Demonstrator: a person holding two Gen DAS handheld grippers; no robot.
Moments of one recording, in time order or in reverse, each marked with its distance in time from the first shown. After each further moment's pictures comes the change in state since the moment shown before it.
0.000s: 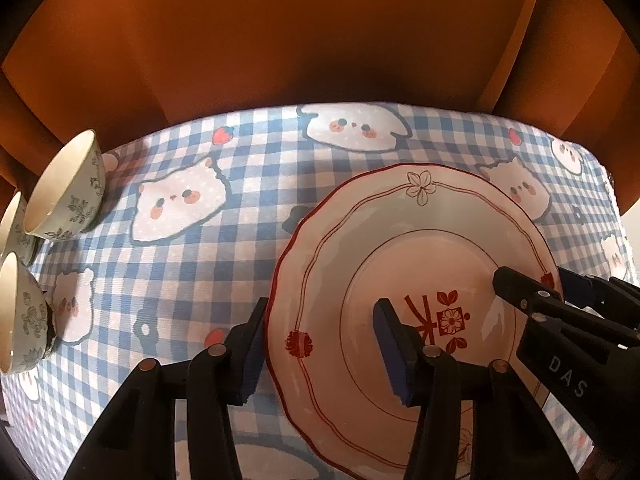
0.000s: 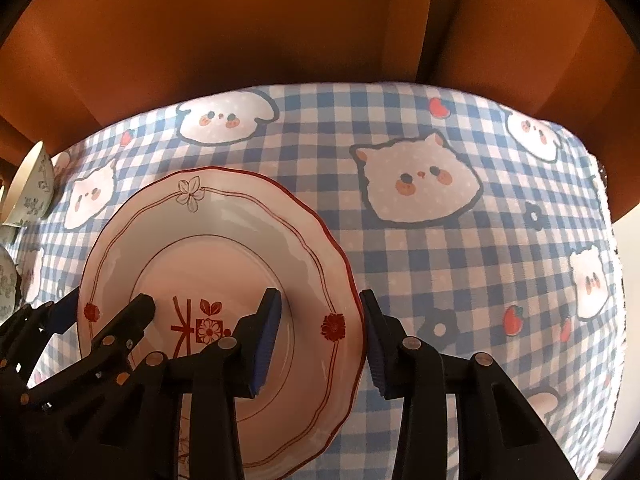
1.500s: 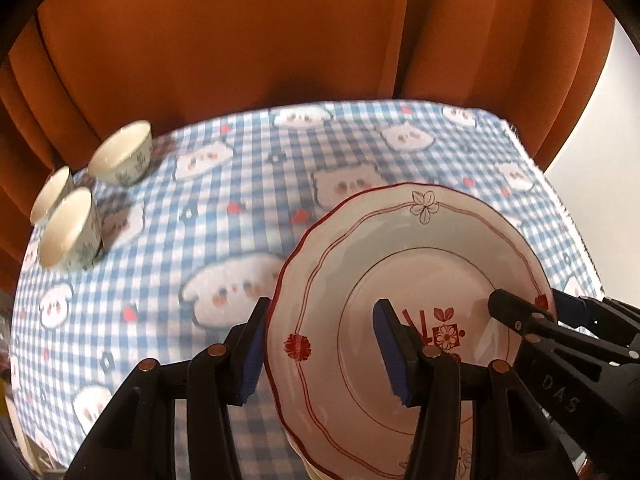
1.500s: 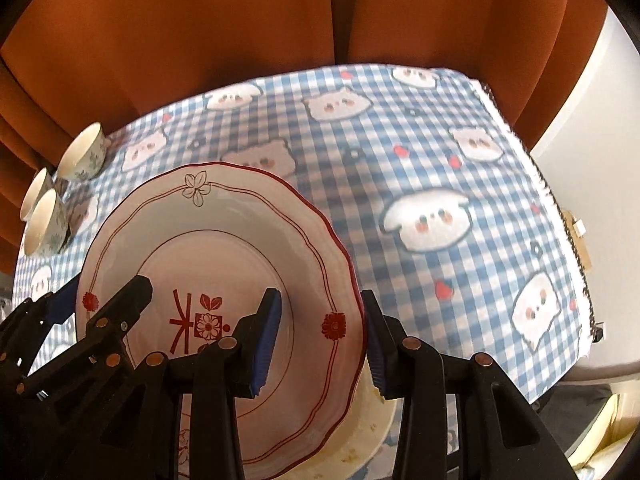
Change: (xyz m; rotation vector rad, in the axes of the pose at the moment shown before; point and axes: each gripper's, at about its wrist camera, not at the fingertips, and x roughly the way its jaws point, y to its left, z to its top) left arm -0.148 -0.014 -0.140 0.087 -0.068 -0.093; right arm -0.156 0.003 -0.179 0.150 -0.026 -0.063
